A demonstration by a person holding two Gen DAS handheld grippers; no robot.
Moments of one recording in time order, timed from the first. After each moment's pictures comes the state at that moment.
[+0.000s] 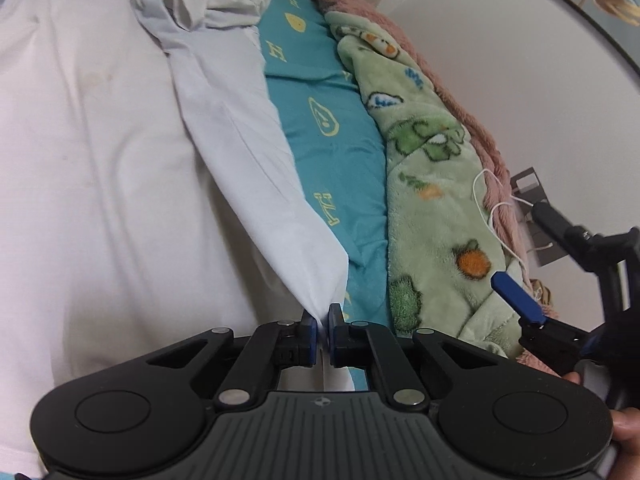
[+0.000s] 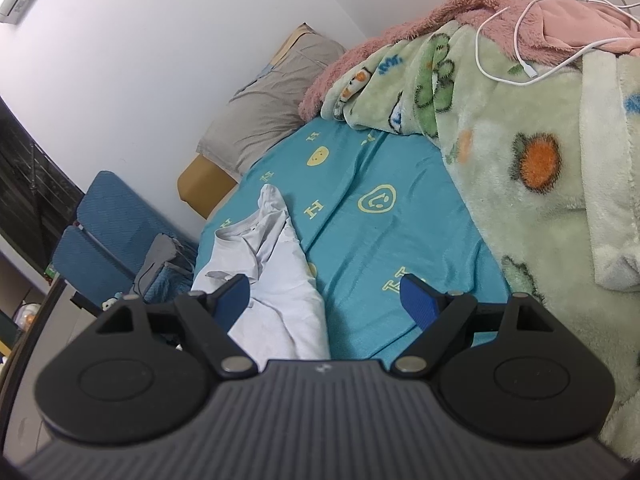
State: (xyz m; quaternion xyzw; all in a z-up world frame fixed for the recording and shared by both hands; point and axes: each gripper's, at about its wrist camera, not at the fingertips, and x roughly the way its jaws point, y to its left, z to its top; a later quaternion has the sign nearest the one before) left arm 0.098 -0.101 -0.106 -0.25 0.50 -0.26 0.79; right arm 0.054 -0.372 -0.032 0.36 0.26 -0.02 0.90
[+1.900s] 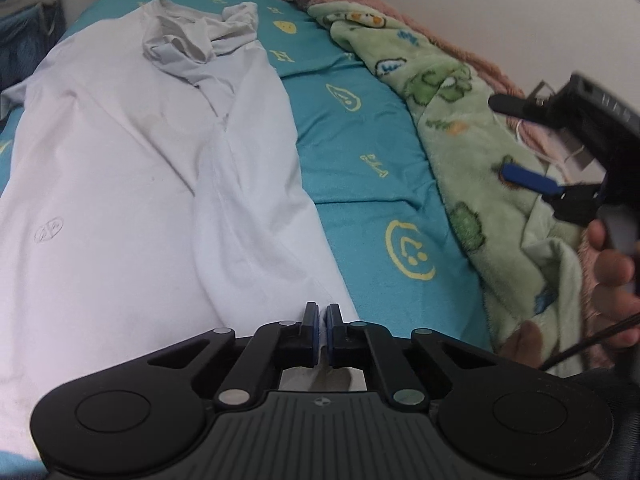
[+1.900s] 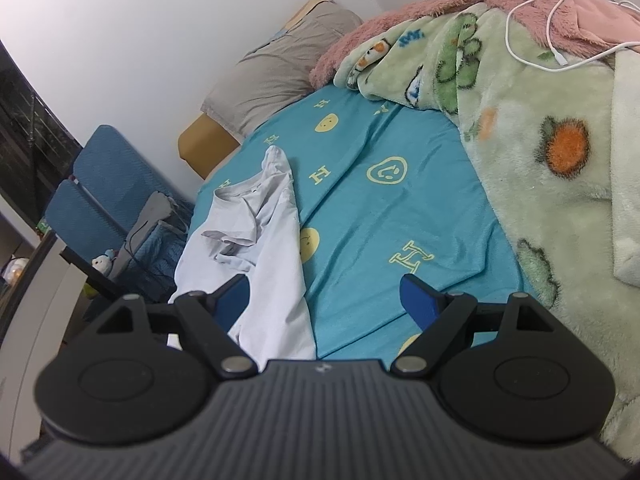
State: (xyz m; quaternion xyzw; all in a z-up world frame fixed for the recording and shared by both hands) left arm 0.038 -0.067 -0.084 -0.08 0.49 -0.25 0.83; right arm 0.068 -0.349 -0.037 0.31 0.30 0.00 0.90
